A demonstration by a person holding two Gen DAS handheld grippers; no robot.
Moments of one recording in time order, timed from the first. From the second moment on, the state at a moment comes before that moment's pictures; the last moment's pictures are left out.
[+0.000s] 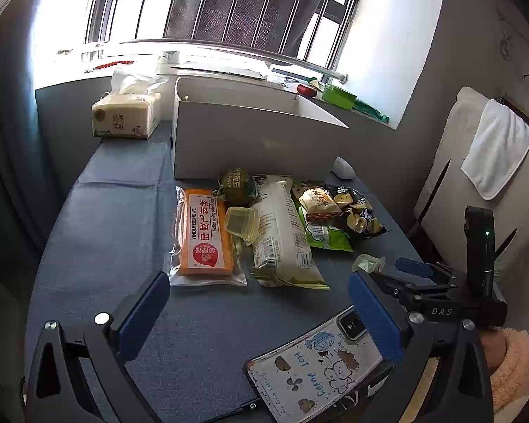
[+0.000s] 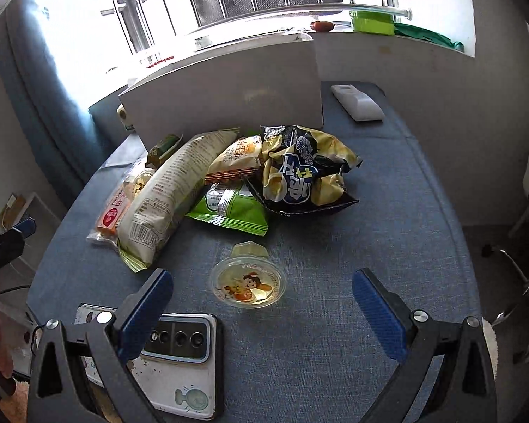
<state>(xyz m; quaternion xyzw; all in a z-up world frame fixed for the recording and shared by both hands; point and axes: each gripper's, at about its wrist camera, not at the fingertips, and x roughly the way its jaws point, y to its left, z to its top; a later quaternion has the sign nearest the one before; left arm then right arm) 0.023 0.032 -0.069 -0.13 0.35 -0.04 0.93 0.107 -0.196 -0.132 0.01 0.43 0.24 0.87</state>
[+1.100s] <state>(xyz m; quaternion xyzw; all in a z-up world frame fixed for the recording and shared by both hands) 0.161 0.018 -0.126 0.05 0.44 -0.05 0.89 0.090 -0.214 -0.115 0.07 0.41 0.30 0.86</state>
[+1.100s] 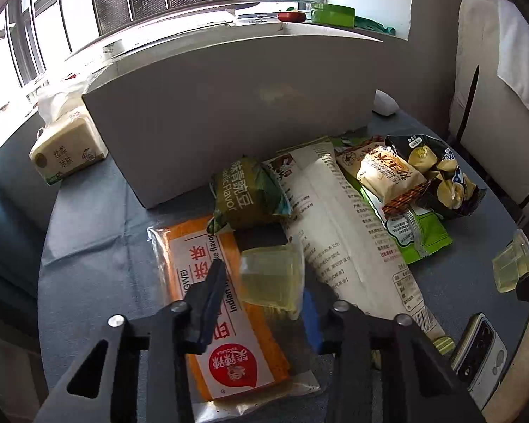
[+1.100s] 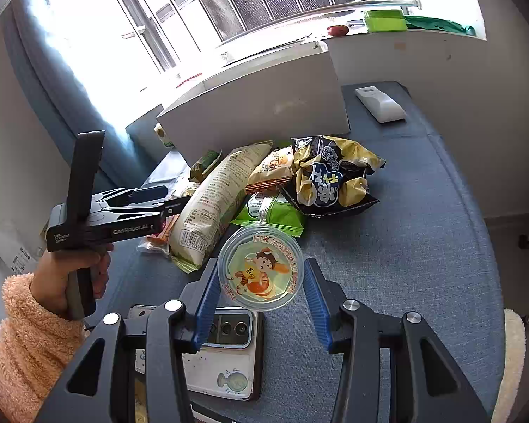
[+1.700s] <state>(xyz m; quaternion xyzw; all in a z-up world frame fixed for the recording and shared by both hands) 0.145 0.057 -0.007 -0.02 0.28 -0.07 0.96 0.147 -0.205 -0.061 0.14 0.37 0.36 0.85</state>
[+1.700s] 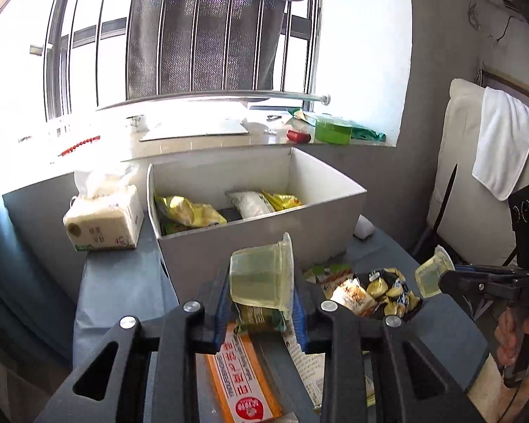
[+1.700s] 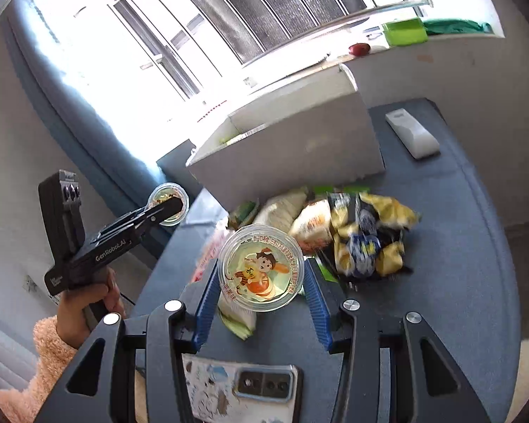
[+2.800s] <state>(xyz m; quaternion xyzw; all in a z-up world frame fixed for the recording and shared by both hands) 0.210 0.095 0.027 -0.06 0.31 -0.01 0.95 0.282 -0.159 0.007 0.12 0.33 0.28 0.89</state>
